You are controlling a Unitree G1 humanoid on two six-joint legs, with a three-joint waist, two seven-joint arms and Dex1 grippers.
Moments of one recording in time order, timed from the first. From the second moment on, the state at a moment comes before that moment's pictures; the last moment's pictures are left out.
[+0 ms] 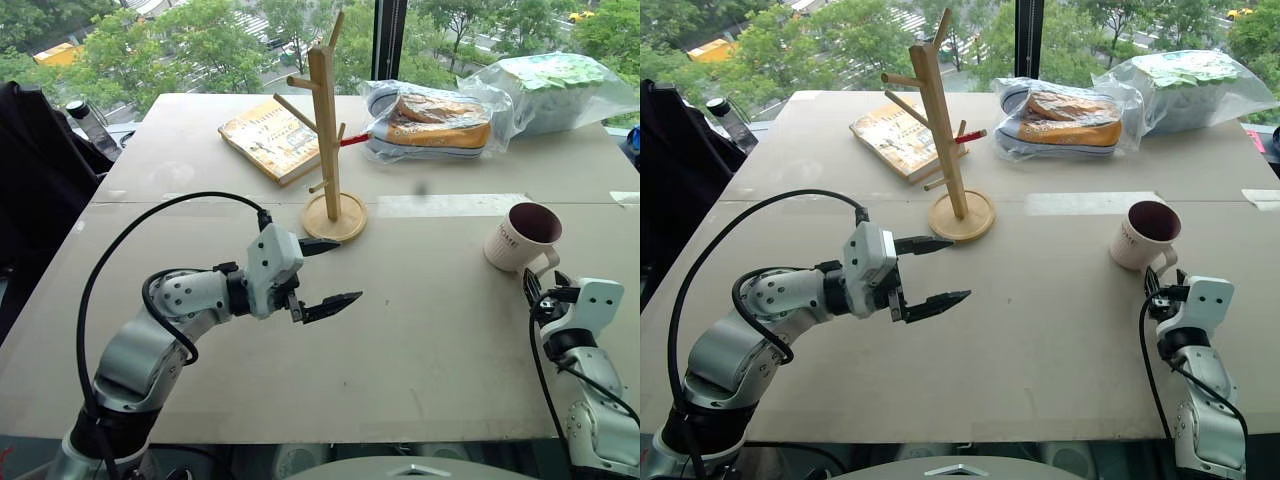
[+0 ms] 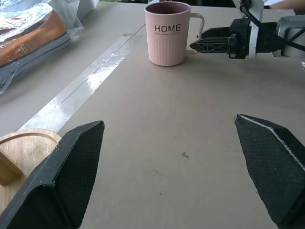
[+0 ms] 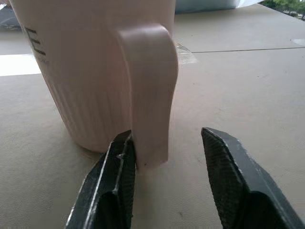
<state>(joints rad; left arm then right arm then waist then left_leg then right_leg) -0.16 0.70 -0.02 -0.57 -0.51 0.50 -0.87 0.18 -0.22 -0.30 -0.23 0.29 0.14 0.15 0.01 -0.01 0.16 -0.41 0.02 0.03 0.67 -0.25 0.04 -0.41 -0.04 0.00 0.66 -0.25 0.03</state>
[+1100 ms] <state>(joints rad) 0.14 0.35 0.11 -0.62 -0.60 0.29 -0.61 -0.80 -0.45 0.08 0.42 0.22 -0.06 0.91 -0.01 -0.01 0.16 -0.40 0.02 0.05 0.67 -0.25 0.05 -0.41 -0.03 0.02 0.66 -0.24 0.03</state>
